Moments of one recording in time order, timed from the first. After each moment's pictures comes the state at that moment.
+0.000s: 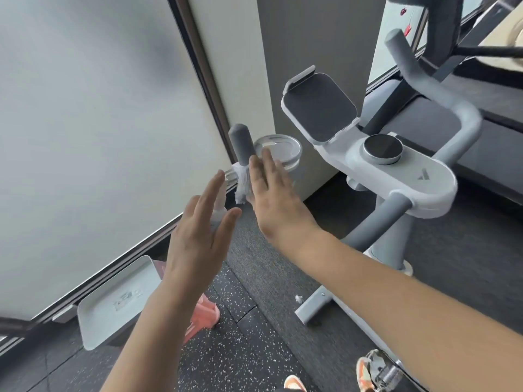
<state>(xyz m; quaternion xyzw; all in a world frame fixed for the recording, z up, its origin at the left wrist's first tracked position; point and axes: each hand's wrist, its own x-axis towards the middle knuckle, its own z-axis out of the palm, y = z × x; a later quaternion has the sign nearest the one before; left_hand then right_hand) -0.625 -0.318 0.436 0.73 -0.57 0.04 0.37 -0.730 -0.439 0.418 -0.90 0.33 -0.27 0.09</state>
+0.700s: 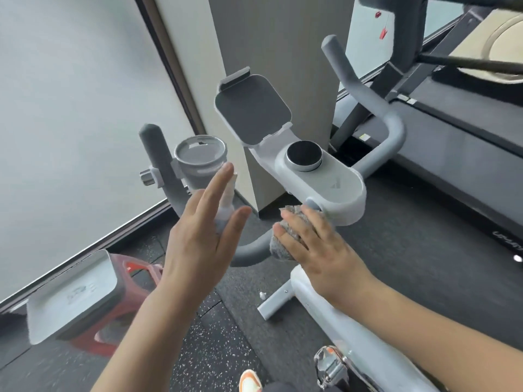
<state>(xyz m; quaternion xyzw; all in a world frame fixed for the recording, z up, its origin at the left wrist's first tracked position) -0.772 -0.381 0.444 0.71 -0.59 0.04 0.39 -0.963 -0.479 0.357 -0.95 0.24 -0.19 -0.08</state>
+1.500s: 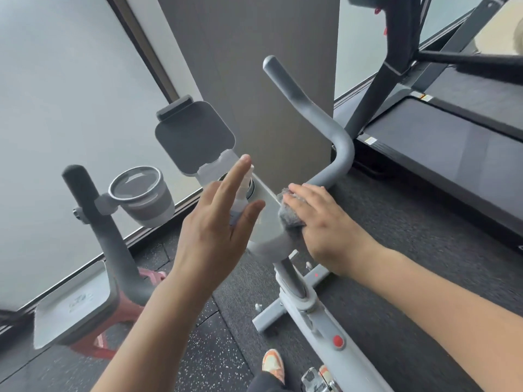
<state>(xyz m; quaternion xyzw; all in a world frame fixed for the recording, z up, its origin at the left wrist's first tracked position) -0.891 -0.511 0.456 0.73 -0.60 0.07 0.33 -1.046 -0.639 0.374 -0.93 0.24 -0.23 0.14</state>
